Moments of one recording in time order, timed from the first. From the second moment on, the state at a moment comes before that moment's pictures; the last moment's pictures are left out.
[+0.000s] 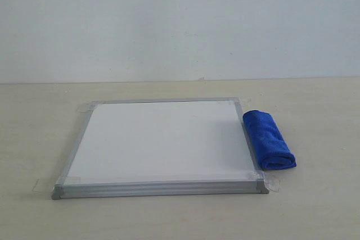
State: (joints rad) left arm 0.00 0.00 0.00 -0.08 0.30 0.04; right arm 0.36 0.11 -0.24 -0.22 0.22 0.46
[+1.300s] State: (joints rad) left arm 0.00 0.00 0.00 -0.08 0.30 0.04; right arm 0.22 0.00 0.00 -0.04 0.19 0.23
